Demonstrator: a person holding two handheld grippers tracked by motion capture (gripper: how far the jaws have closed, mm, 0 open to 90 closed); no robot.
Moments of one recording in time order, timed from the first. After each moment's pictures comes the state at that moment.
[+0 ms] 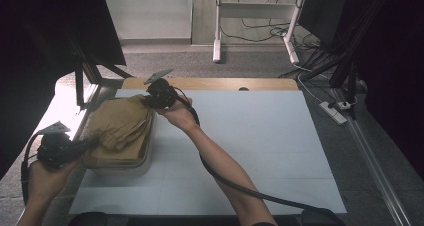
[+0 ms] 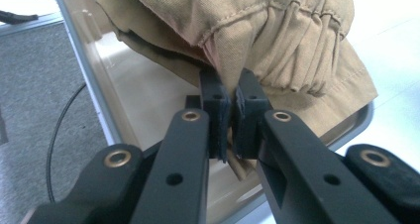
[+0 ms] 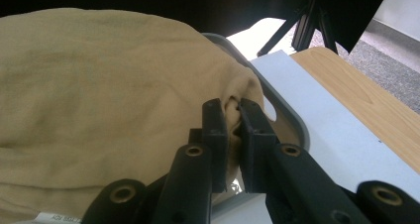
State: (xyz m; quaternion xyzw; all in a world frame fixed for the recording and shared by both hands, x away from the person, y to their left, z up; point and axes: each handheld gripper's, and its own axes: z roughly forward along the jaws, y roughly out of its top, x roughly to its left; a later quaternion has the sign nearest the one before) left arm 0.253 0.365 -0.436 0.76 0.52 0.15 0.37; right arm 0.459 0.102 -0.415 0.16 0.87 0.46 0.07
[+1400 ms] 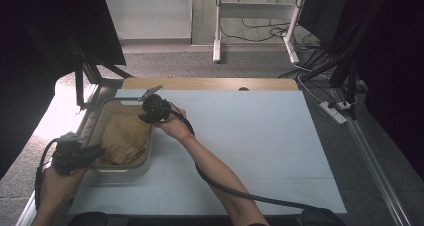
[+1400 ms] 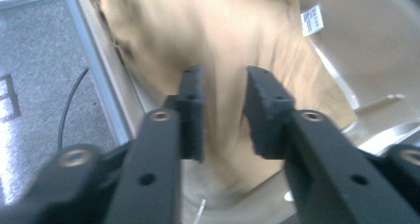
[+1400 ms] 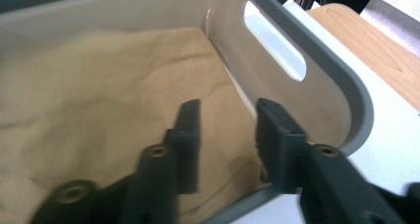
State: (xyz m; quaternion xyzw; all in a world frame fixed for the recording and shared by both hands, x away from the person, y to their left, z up) left arm 0.262 0.361 -0.482 0.76 0.53 0.15 0.33; right arm 0.458 0.126 -0.476 0.15 0.89 0.41 0.09
